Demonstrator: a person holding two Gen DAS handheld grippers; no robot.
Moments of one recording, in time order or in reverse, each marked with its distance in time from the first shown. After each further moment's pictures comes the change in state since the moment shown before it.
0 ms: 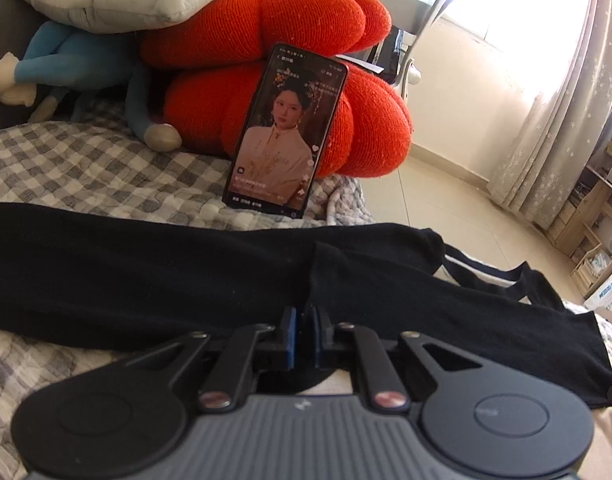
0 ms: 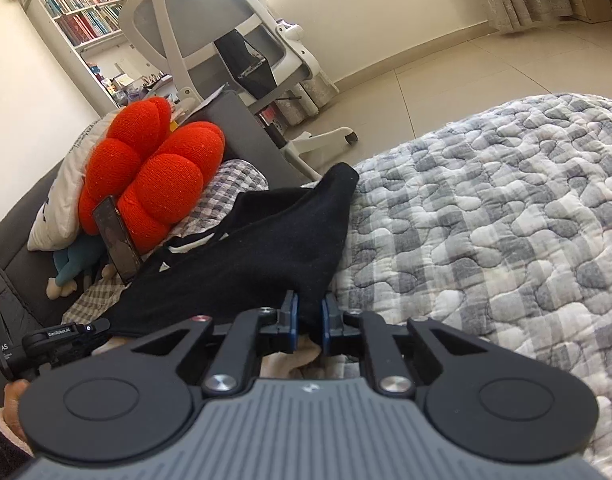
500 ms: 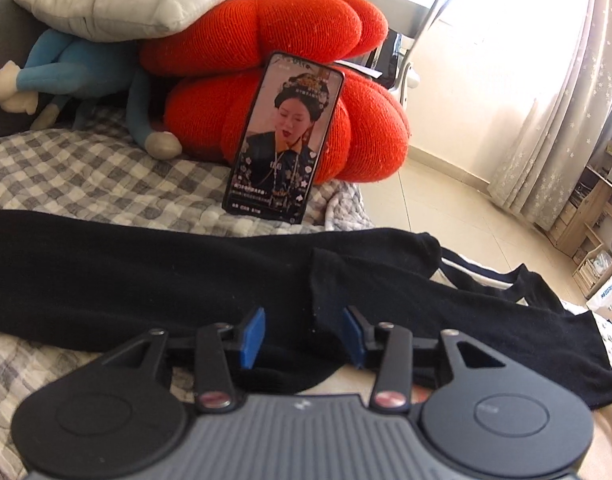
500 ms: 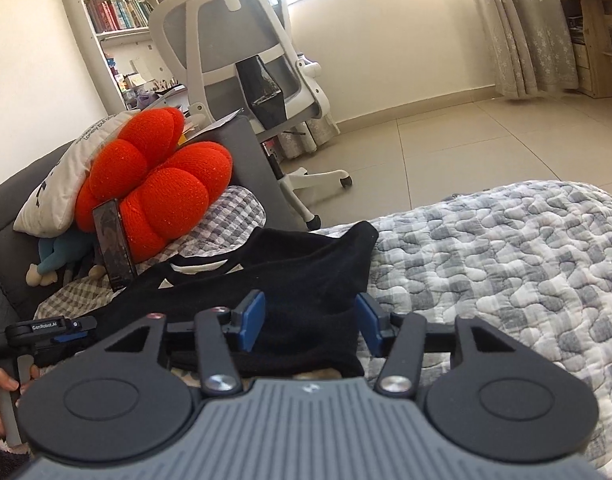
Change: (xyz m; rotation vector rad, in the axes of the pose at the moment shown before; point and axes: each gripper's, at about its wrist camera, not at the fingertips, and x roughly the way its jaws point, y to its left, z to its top) left arm -0.005 -0.003 0.000 0.001 -0.022 0.006; right arm -0.013 0.051 0.003 -0.186 -0.125 -0.061
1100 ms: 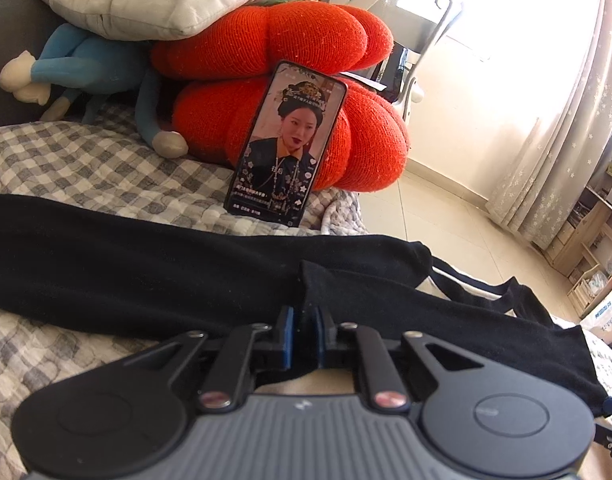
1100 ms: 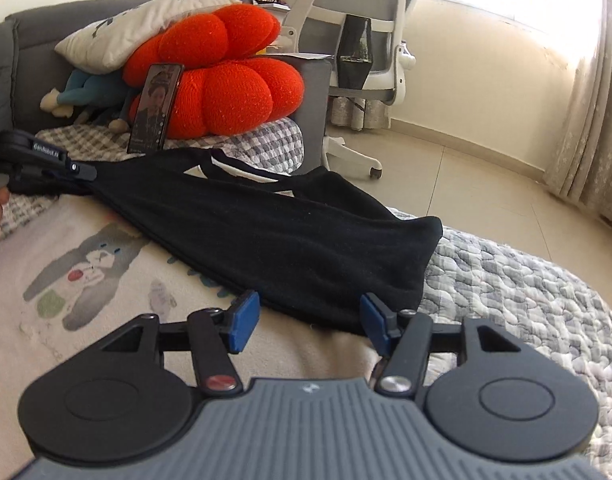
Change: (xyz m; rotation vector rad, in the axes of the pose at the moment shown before) left arm -0.013 -0.004 -0.005 -0.027 -0.029 0.011; right arm 0.019 0.056 -0.038 -0.548 0.111 -0.071
